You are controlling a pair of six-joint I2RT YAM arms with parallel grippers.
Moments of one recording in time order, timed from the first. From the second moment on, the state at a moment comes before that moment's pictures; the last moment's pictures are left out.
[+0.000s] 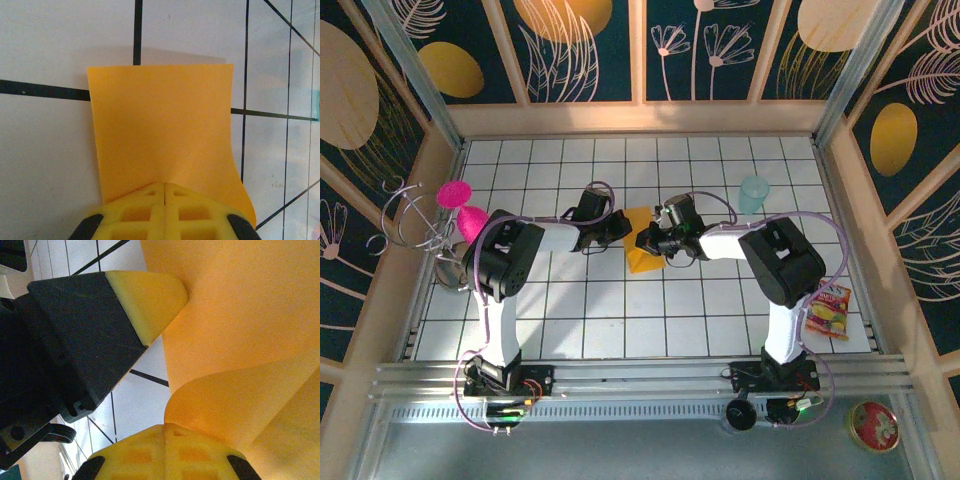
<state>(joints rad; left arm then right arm) -0.48 2.02 1.05 0.19 0.33 -0.85 0.60 1.91 0.96 0.18 -0.53 0.91</state>
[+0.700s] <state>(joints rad) -0.48 2.02 1.06 0.16 0.33 -0.85 0.60 1.94 0.98 0.16 -0.51 0.91</state>
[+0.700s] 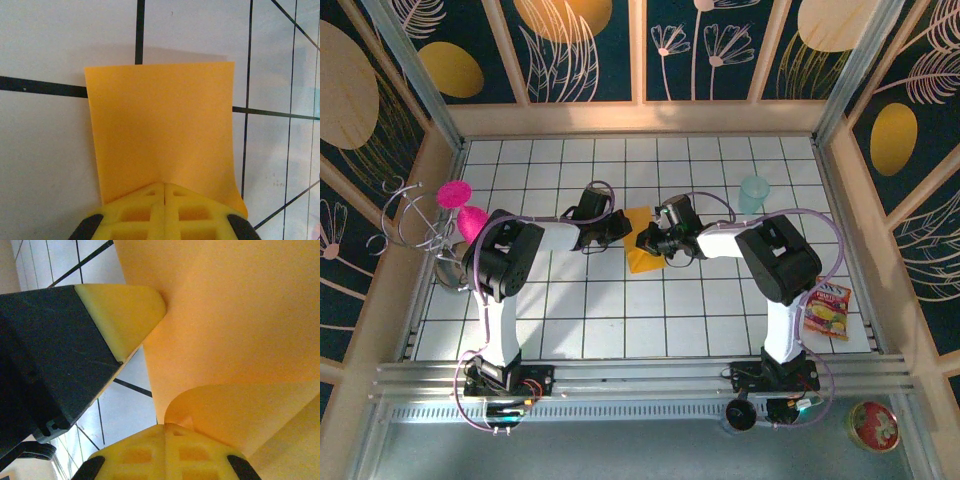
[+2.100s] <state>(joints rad) -0.48 2.00 1.06 0.12 0.33 -0.85 0.60 1.98 1.00 0.16 -0.51 0.91</state>
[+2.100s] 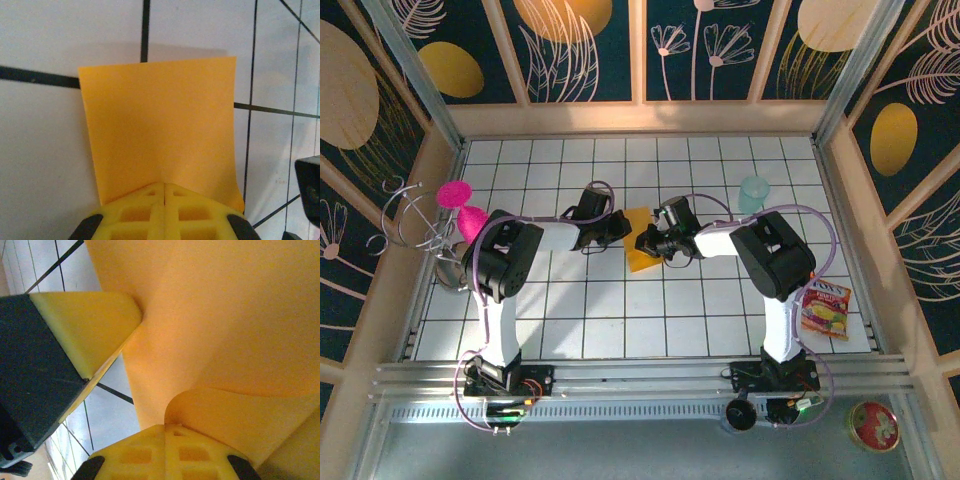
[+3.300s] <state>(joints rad) -0.53 1.80 0.91 0.10 0.31 -0.93 0.60 1.99 1.02 0.15 -0.50 0.91</state>
